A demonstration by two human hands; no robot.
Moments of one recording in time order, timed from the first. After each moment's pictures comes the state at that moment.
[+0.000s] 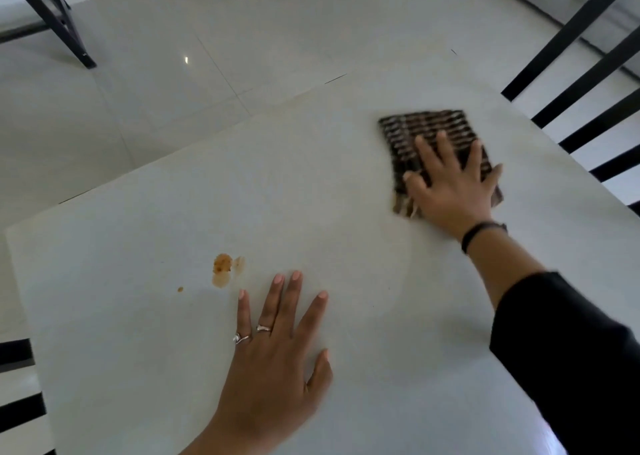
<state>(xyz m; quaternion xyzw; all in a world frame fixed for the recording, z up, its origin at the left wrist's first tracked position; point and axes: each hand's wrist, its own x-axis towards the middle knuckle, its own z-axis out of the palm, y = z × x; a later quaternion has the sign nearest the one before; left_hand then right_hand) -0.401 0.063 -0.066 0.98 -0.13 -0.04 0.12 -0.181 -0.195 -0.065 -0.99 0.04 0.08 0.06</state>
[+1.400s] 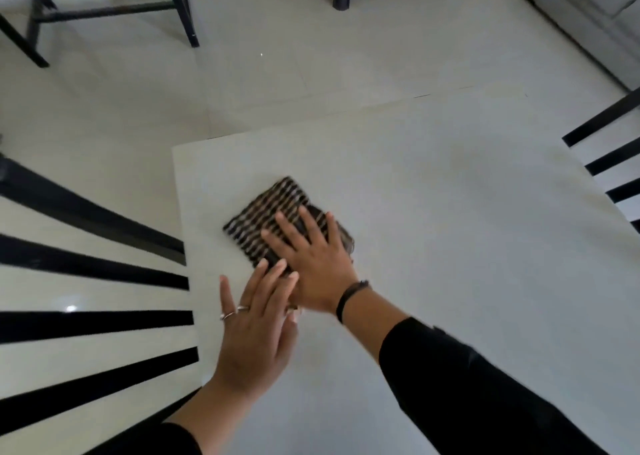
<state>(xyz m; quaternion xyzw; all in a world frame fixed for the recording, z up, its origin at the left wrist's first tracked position) -0.509 0.135 -0.055 0.98 0.02 0.11 0.19 -0.371 0.040 -0.063 -0.90 -0.43 0.08 -0.01</state>
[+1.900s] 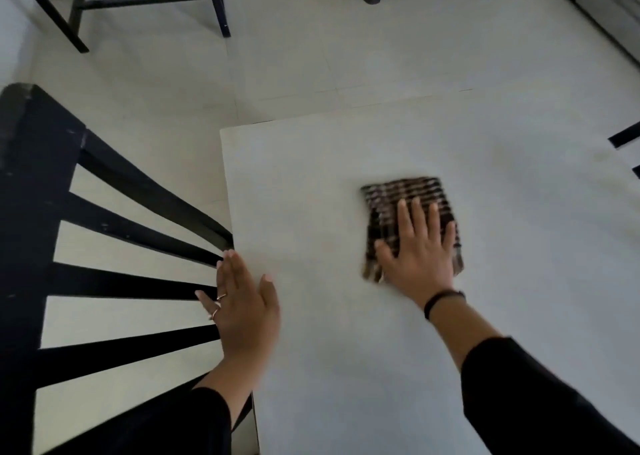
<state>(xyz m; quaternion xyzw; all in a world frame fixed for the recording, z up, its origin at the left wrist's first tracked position) -0.527 0.175 -0.072 0.89 0.39 0.03 0.23 -0.365 -0.027 -0.063 -0.98 -0.16 0.04 0.07</state>
